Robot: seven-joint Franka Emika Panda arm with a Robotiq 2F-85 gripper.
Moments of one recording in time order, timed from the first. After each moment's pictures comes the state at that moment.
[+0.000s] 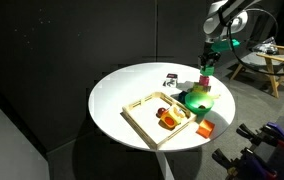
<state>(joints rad) -0.13 0.40 -0.20 -1.93 -0.01 2.33 0.07</state>
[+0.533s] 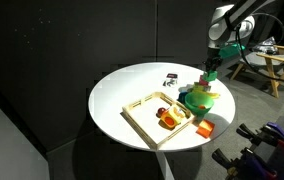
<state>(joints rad) -0.13 0.33 -0.18 -2.10 -0.04 2.43 -0.09</state>
